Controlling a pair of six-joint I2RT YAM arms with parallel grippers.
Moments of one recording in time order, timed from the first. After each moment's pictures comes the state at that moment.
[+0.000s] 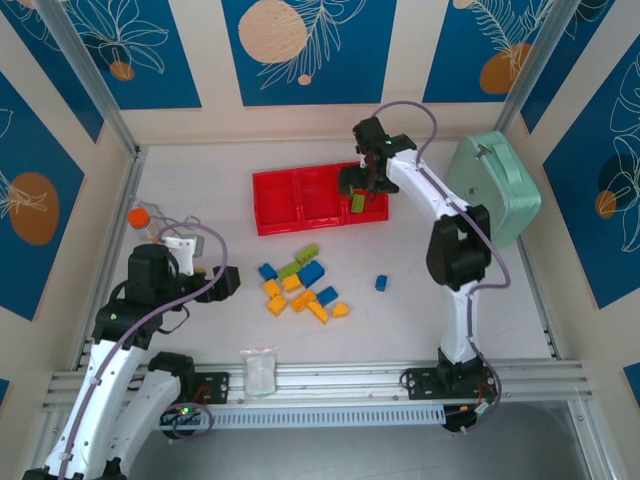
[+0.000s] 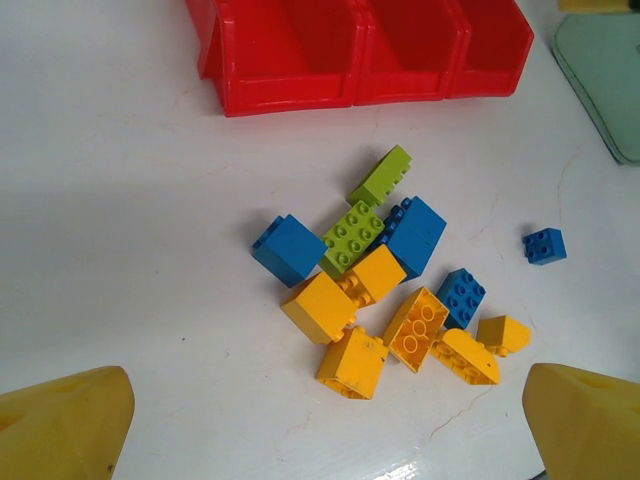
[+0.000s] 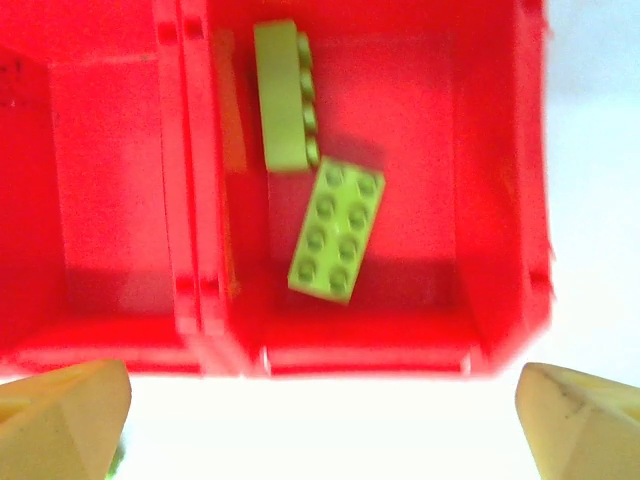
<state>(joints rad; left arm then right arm) -0.19 0.61 0.72 -0.82 0.36 -0.28 0.37 2.02 1.88 -1.02 0.05 0.33</state>
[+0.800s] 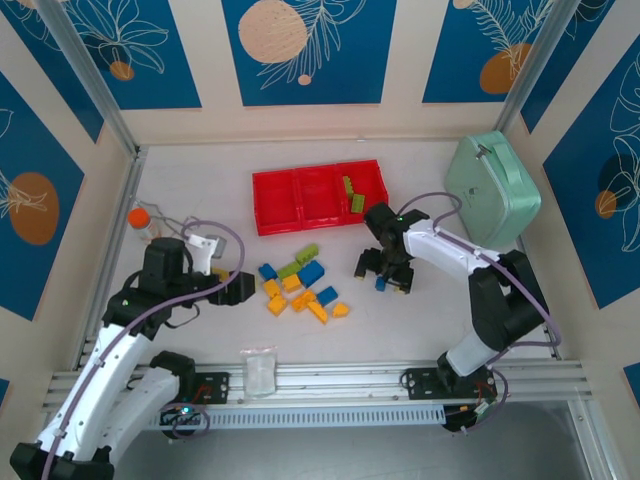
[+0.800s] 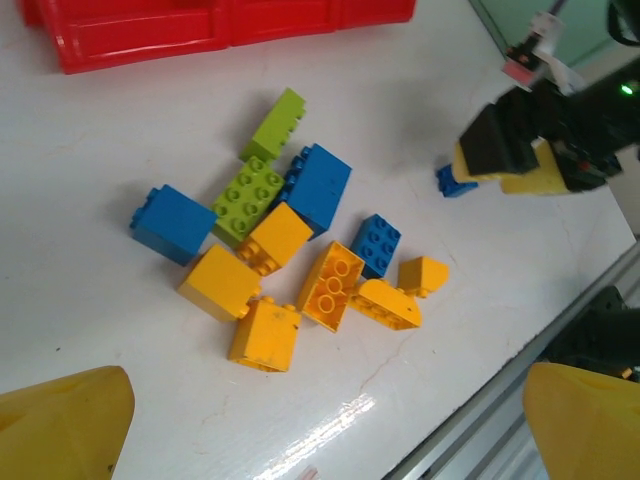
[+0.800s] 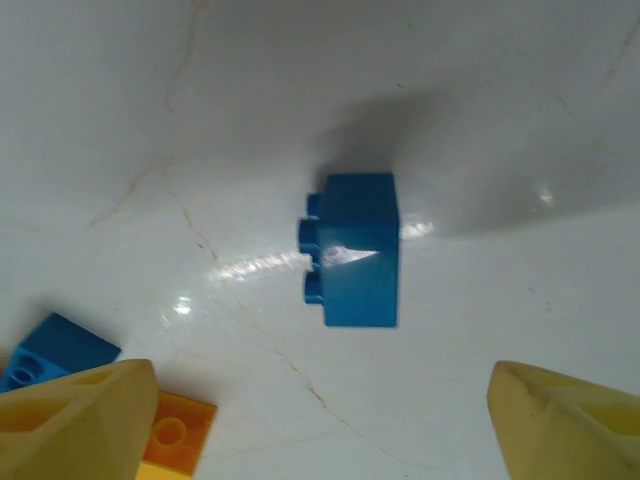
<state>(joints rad) -0.31 0.68 0.72 -0.77 0.50 -0.26 0.51 1.60 1.06 -0.99 -0.10 0.84</state>
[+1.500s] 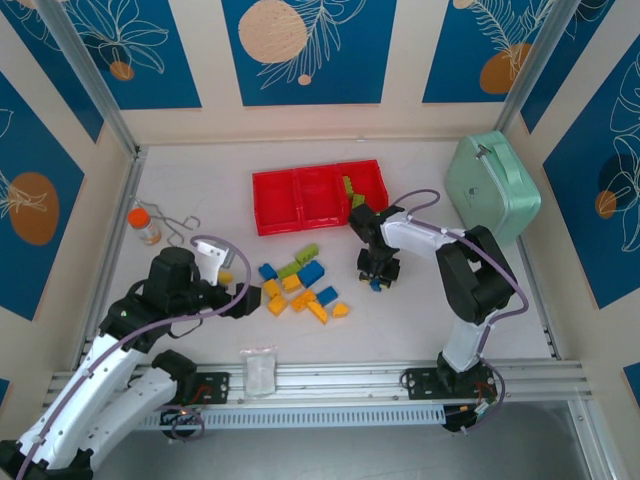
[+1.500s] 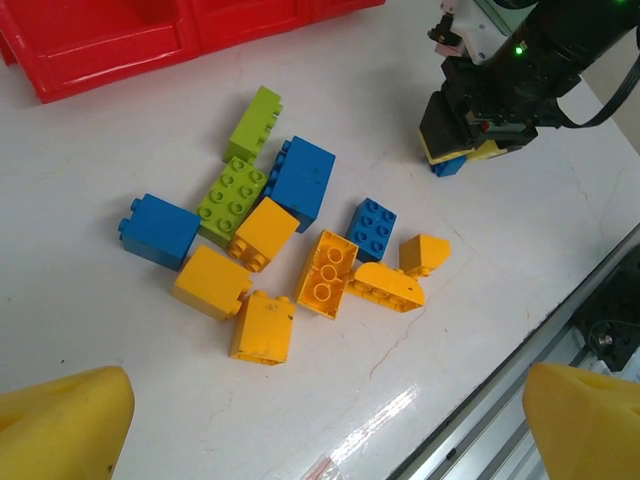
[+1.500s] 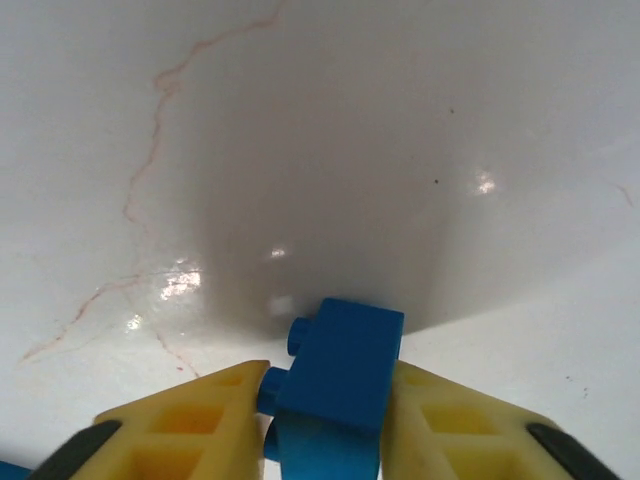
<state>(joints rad) -0.49 0.62 0.72 -0.78 0.33 -0.26 0.55 1.79 1.15 -1.00 0.00 0.88</state>
